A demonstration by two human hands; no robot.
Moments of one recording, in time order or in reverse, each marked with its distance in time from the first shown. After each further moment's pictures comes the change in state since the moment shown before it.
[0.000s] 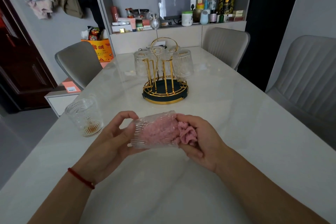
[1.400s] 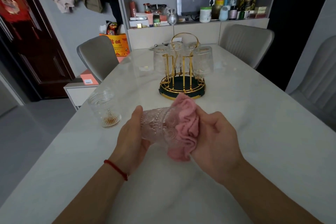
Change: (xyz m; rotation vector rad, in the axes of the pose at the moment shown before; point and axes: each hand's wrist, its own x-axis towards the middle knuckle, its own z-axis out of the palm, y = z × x) left_hand 0.010 -0.001 0.033 -0.064 0.543 0.001; right_hand 0.005 0.023 0.033 0.218 -0.216 -0.215
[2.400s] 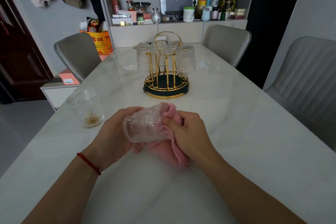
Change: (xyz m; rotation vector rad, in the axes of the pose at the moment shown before) left_hand 0.010 0.010 -0.018 0.090 -0.455 -0.135; right_hand 0.011 0.010 -0.026 -1.092 0.428 -0.169
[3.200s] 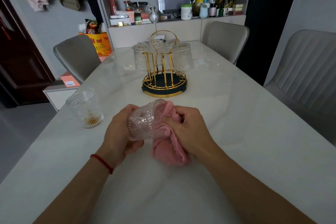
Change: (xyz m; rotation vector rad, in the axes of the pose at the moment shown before) left_hand 0.010 -0.018 0.016 0.193 0.336 0.056; right_hand 0.001 -0.006 -0.011 -0.003 -0.017 -0.056
